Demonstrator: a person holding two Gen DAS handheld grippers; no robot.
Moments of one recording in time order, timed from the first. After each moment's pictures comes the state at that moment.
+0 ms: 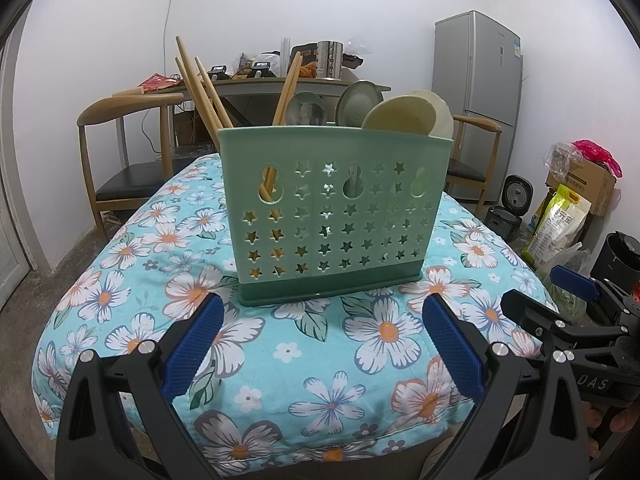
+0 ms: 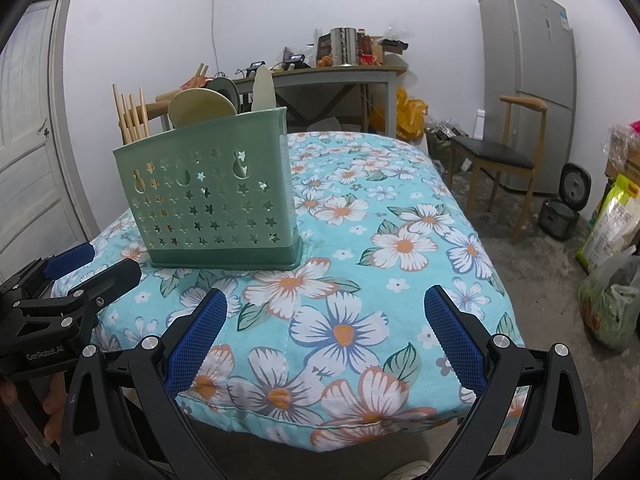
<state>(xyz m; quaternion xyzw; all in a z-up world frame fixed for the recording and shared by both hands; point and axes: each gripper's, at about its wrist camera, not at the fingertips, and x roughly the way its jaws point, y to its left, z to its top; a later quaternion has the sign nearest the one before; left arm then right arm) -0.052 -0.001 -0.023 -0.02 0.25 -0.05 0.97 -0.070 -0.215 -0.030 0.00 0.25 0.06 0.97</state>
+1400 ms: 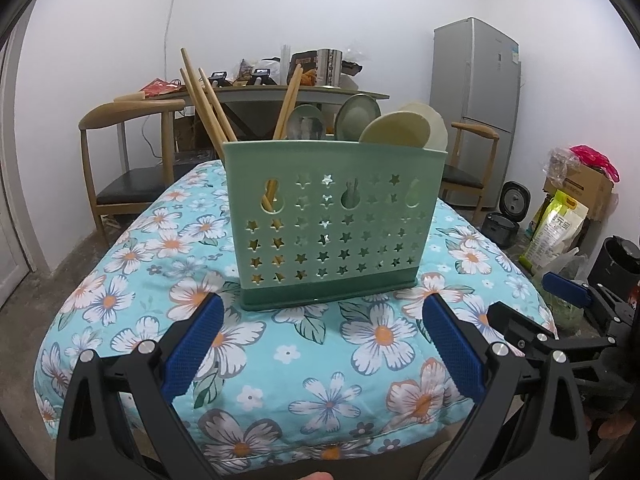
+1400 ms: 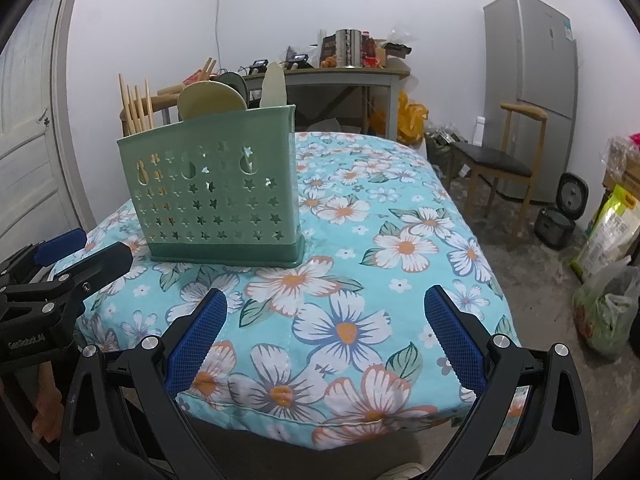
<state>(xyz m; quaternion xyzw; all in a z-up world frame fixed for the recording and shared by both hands) -0.061 -0.004 -0.016 -0.02 0.24 -0.05 0.97 -0.072 -0.206 -0.029 -0.02 0.25 0.06 0.97</state>
